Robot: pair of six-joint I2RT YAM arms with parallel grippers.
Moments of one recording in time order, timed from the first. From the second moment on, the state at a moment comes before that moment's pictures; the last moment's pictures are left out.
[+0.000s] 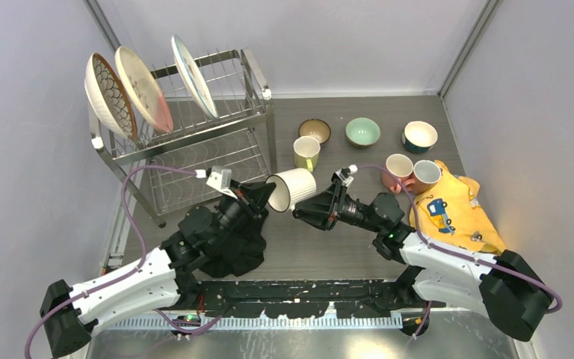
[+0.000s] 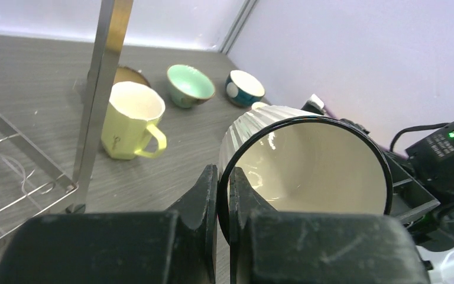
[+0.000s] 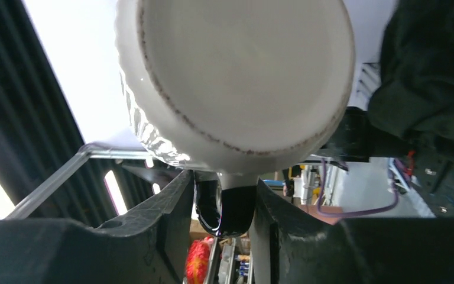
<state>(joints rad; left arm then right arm) -0.96 0.71 0.44 0.41 -0.31 -0.45 0.77 1.00 0.34 0.81 -0.48 1.73</state>
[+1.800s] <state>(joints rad) -0.97 0.44 0.43 0.13 -0.26 -0.42 0.77 1.27 0.33 1.22 -0.36 1.84</state>
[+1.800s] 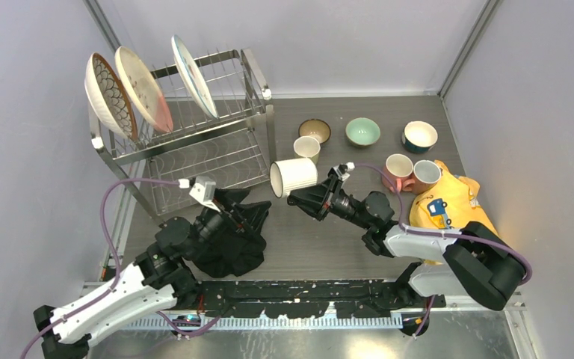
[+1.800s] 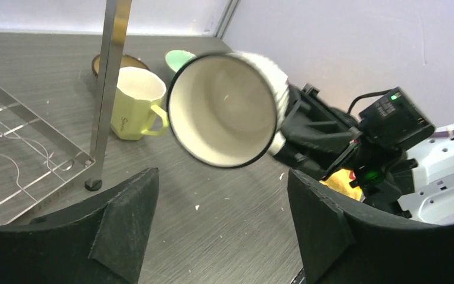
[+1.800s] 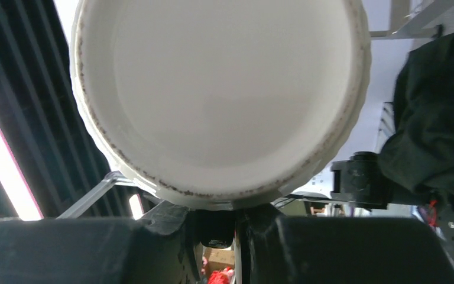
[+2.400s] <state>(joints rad) -0.97 0.46 0.96 -0.23 -0.21 -0.29 0.84 0.99 0.62 0.09 -0.13 1.13</state>
